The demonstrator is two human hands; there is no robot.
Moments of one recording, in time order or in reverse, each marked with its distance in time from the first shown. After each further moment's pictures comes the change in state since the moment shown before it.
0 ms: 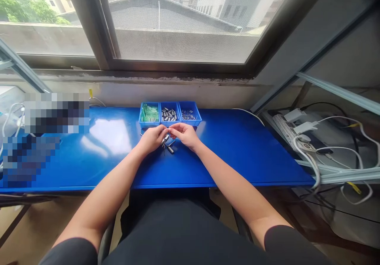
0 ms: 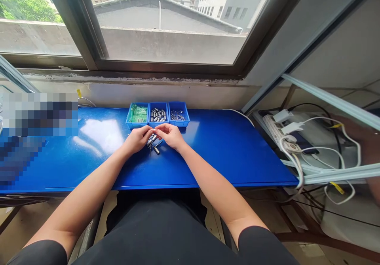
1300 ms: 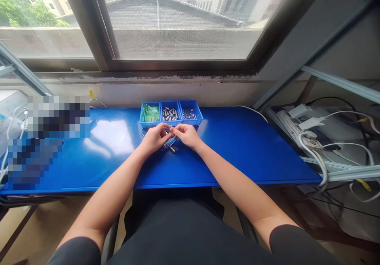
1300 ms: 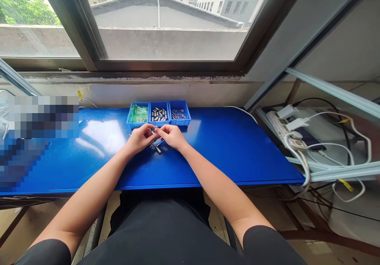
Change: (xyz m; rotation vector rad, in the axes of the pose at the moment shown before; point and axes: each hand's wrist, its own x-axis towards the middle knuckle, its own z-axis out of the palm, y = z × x) left_hand 0.000 -0.002 0.006 -0.127 0.037 -0.016; right_hand -0.002 0.001 0.001 -0.105 -0.020 -0.037
